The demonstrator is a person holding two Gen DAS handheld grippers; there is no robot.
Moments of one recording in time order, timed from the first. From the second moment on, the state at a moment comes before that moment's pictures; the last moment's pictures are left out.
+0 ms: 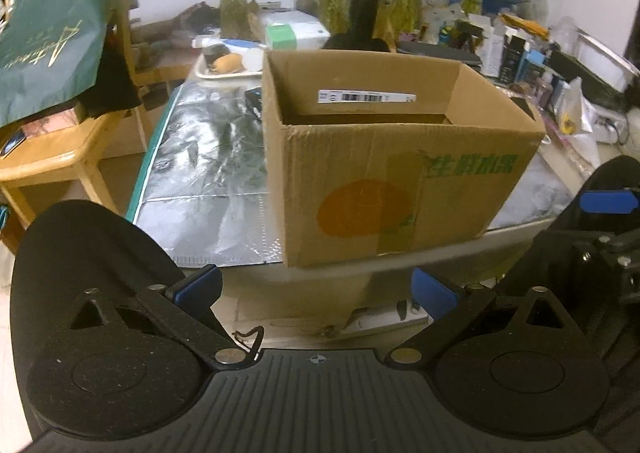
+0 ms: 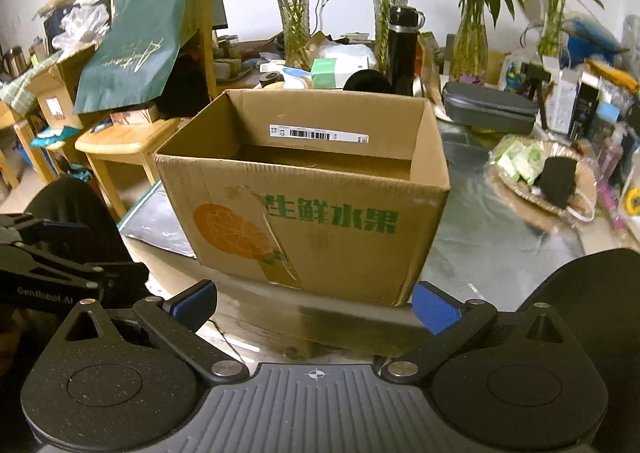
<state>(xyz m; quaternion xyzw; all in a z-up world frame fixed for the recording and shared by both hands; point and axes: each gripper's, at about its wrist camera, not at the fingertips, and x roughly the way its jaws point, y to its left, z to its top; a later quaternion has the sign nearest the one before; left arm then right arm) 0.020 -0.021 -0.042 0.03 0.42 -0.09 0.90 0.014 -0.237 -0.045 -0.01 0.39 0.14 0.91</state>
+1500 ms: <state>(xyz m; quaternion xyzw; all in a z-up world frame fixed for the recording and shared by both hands) 0.071 -0.017 -0.015 0.04 0.36 -0.15 0.92 0.064 -0.260 -0.037 0.00 0.37 0.15 0.92</state>
